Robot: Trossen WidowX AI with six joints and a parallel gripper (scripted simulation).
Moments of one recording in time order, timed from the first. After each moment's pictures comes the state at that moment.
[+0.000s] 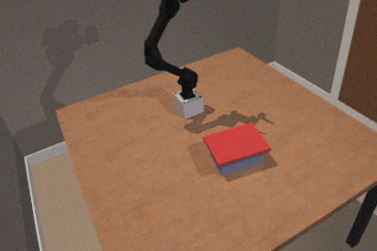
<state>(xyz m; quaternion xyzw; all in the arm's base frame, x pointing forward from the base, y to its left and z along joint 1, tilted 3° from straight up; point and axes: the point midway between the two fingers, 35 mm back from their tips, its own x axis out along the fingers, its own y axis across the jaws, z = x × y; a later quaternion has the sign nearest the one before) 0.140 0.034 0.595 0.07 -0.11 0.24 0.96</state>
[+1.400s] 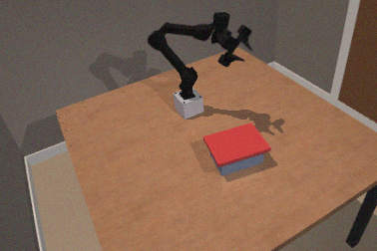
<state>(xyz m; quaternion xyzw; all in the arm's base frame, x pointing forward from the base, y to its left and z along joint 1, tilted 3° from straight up) 0.251 0.152 0.344 0.43 0.09 0.08 0.90</state>
